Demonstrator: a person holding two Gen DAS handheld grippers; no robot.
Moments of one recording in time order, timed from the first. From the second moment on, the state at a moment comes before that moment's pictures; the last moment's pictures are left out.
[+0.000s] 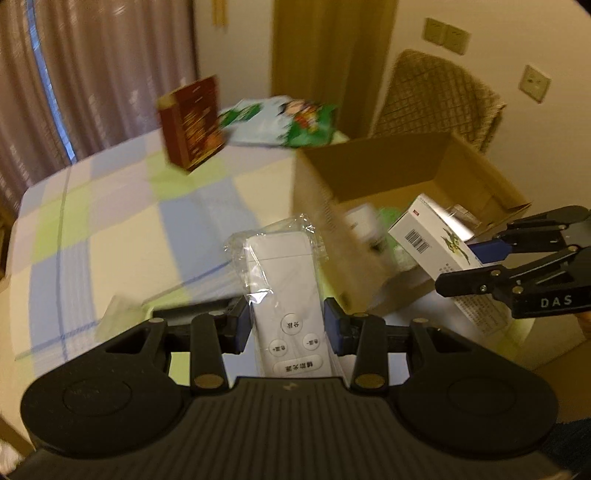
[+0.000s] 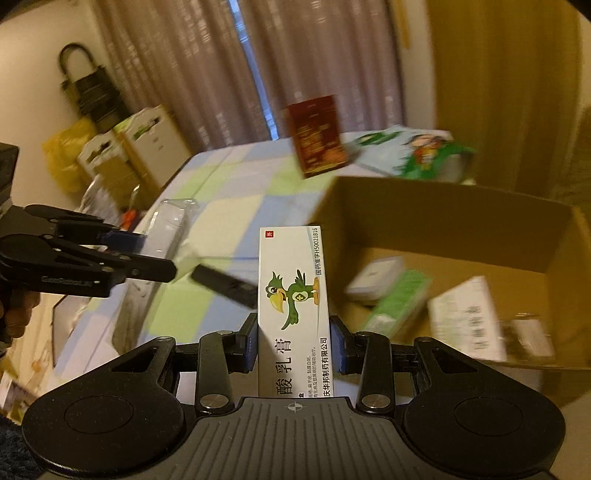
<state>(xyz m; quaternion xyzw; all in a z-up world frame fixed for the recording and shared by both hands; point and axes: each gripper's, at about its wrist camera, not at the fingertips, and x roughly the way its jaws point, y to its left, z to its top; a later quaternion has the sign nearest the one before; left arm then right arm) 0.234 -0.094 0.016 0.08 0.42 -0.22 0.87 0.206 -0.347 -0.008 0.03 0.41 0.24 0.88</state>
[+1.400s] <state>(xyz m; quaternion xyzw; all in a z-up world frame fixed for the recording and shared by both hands) 0.390 -0.339 -0.066 0.04 0.51 -0.23 0.83 0.391 -0.476 -0.063 -0.23 0.48 0.32 0.78</state>
